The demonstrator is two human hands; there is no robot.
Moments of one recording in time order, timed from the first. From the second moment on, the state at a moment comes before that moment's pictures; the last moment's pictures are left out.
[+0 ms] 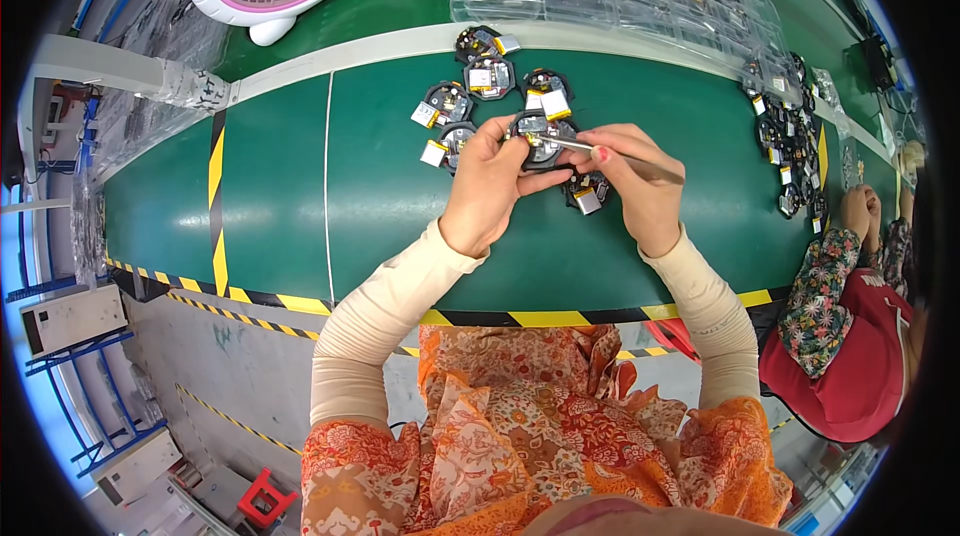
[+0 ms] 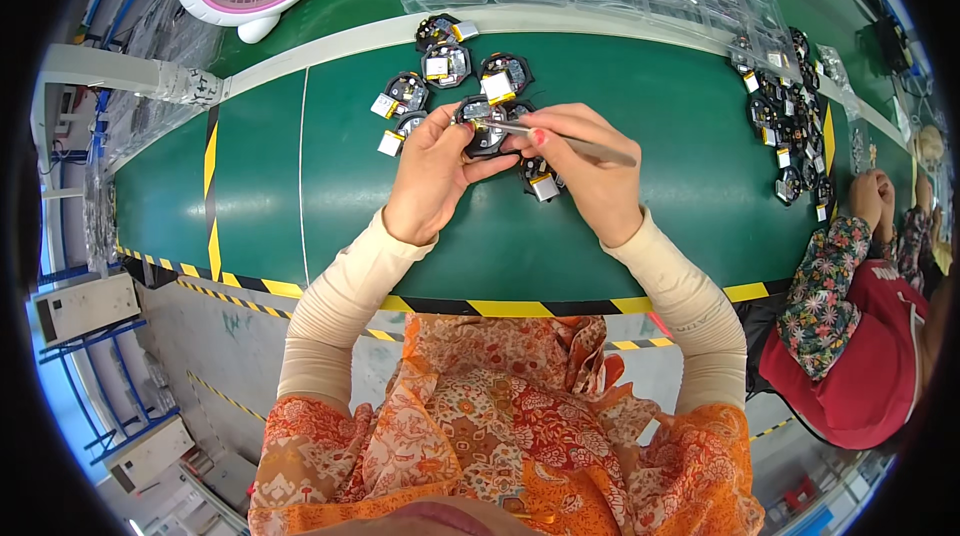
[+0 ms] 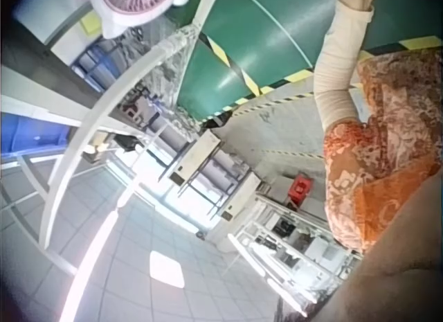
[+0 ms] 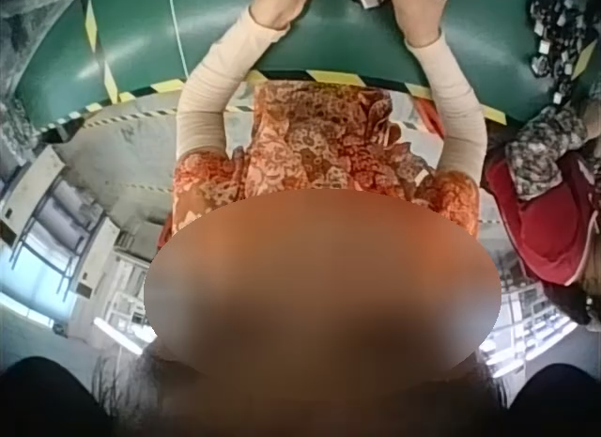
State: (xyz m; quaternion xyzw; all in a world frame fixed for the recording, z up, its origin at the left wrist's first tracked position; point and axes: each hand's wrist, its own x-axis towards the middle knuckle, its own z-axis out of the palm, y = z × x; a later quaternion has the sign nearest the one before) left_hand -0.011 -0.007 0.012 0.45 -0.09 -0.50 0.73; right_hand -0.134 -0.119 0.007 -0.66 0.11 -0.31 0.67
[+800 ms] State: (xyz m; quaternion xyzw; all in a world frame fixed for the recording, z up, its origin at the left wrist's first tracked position) left_hand -0.013 -0.007 0.014 0.44 -0.13 -0.51 0.73; right_hand -0.137 -0.126 0.015 -0.54 0.16 -0.24 0.79
